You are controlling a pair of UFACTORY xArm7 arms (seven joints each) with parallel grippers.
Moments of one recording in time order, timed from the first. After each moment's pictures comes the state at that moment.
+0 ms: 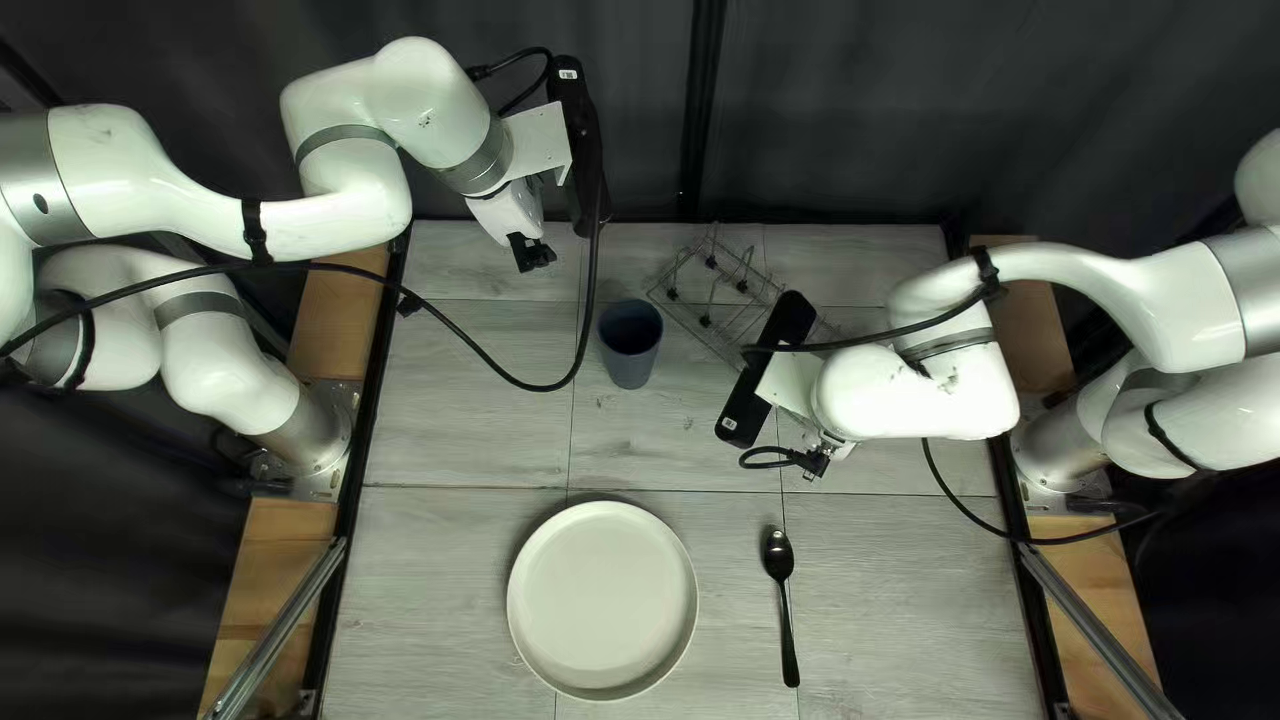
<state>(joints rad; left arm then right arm) 0.59 -0.54 -0.18 0.80 0.07 1.05 0.17 -0.63 -0.16 0.78 0.89 -0.14 1.23 0.71</state>
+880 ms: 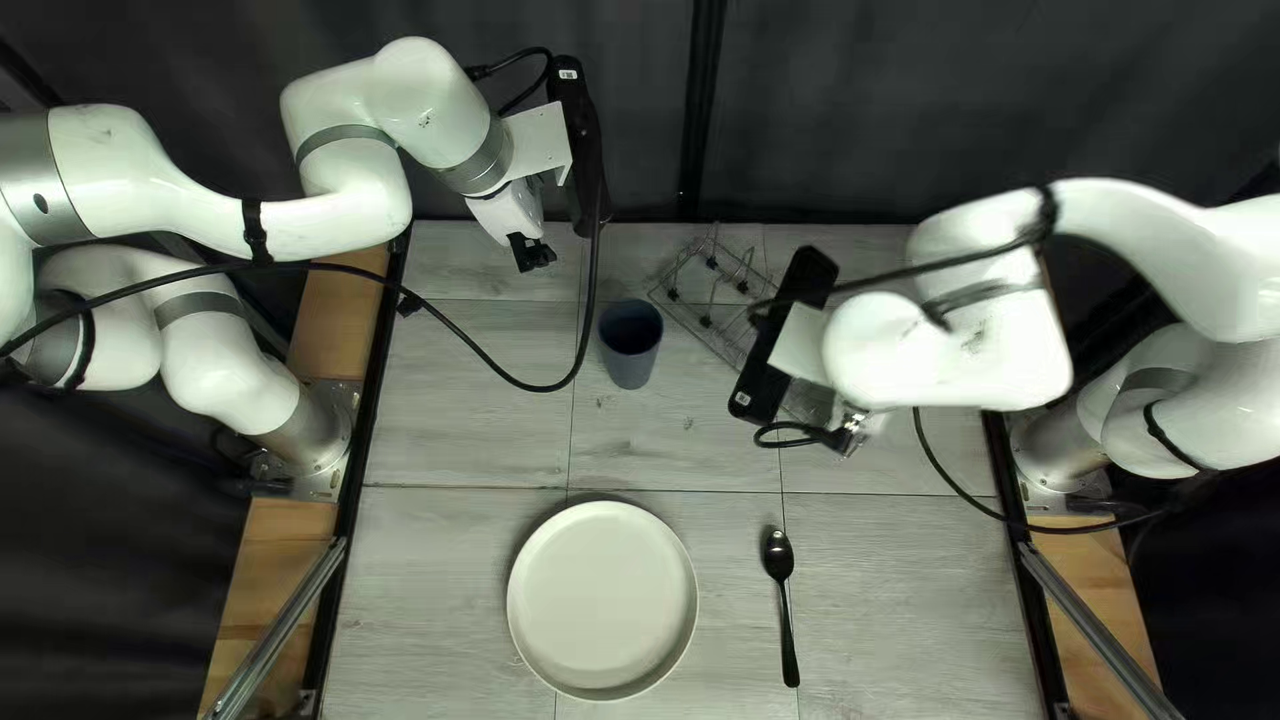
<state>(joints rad) 0.59 -0.54 -0.18 0.80 0.07 1.05 0.17 -0.61 -0.16 0.77 1.34 -0.10 1.81 0.54</state>
